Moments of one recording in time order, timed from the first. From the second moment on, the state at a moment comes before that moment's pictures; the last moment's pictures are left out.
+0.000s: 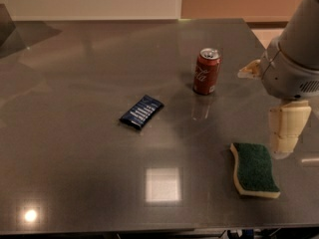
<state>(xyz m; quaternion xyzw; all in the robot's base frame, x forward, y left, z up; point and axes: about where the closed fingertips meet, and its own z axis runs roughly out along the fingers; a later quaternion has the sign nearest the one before) 0.425 -0.196 0.927 -0.74 0.67 -0.05 0.08</state>
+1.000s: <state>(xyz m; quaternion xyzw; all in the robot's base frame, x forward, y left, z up) 0.394 -0.194 0.876 -0.87 0.48 0.06 0.06</state>
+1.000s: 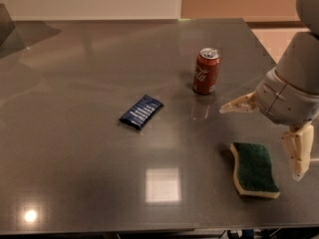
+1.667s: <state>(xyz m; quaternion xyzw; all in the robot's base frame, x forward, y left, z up) 0.373 -0.201 0.845 -0.90 0.41 0.08 0.07</state>
